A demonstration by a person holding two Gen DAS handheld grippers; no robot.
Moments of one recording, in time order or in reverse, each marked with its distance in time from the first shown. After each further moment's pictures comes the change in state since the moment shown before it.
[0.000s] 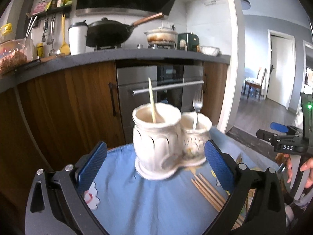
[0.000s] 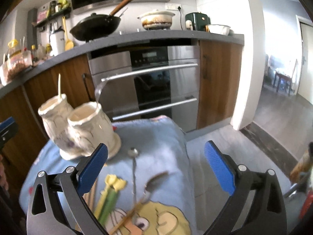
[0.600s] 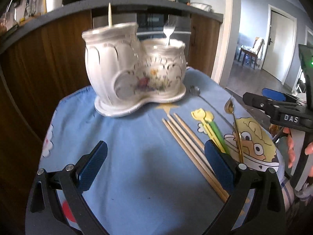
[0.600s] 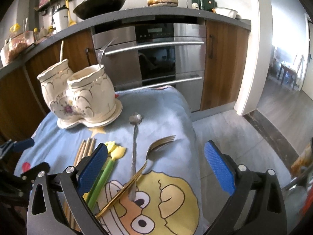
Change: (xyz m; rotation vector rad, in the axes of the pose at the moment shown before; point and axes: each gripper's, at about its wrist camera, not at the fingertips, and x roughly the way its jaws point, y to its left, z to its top) left arm 0.044 -0.061 -0.083 0.010 0.298 -0.052; right arm 0.017 0.010 -0.042 -0.028 0.117 0.034
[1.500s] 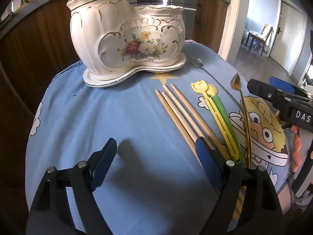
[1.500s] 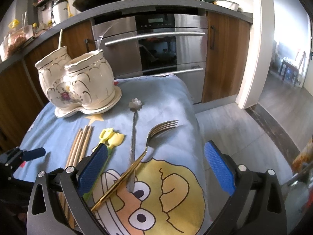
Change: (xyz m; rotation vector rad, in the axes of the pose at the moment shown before) left arm 0.027 -0.017 -0.011 -0.018 0.161 0.033; right arm 0.013 0.001 -0.012 -0.004 0.043 0.000
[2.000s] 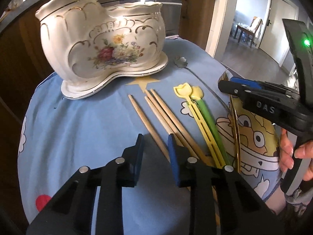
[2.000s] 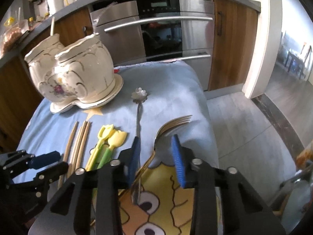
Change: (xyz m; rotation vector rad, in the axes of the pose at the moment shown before) left arm 0.013 -0.014 0.021 0.063 0.042 -0.071; right arm 0.044 0.005 0.012 0.040 0.124 0.038
